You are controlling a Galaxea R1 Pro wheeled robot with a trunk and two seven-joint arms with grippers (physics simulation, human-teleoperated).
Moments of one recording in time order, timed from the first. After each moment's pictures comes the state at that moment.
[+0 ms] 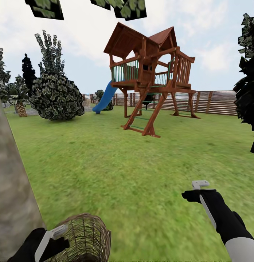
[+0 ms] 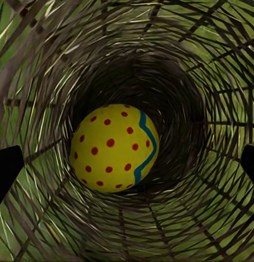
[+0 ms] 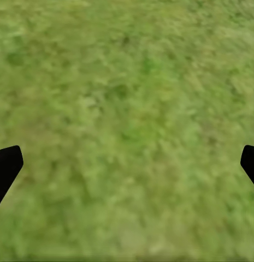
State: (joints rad) left arm -0.41 0.12 0.31 -0.68 0.13 0.85 0.01; right arm -0.53 -0.22 -0.03 -1.04 0.03 0.78 0.09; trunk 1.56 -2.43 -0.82
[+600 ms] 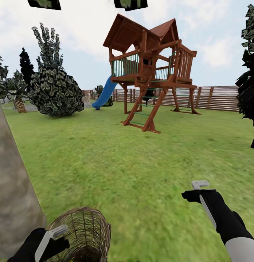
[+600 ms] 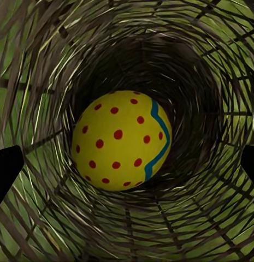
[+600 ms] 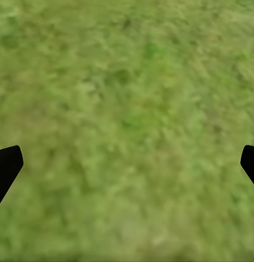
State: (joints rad) left arm -0.41 0.12 0.31 -0.68 0.13 0.85 0.01; right arm -0.53 -0.22 -0.03 -1.04 0.03 0.78 0.09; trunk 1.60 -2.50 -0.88
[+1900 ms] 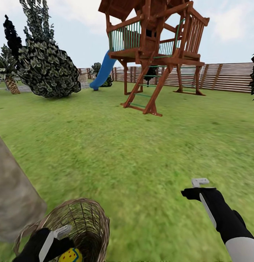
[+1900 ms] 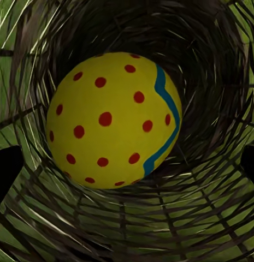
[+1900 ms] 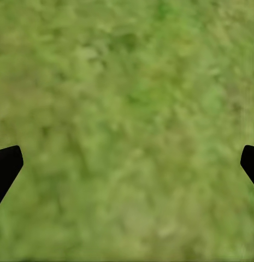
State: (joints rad) left arm -0.41 0.09 0.31 -0.68 0.13 0.85 0.01; right arm -0.53 -0.22 -0.03 -1.08 0.03 0.79 0.09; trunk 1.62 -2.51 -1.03
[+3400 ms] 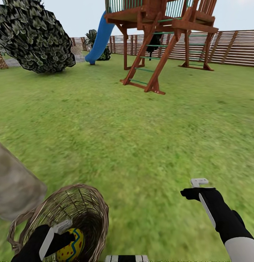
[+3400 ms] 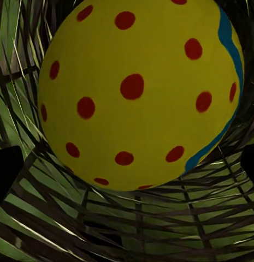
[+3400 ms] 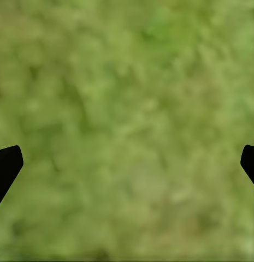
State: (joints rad) left arm -0.41 0.08 0.32 -0.74 0.14 0.84 0.00; right arm -0.53 -0.21 -0.03 -1.08 0.03 0.79 0.09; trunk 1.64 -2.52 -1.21
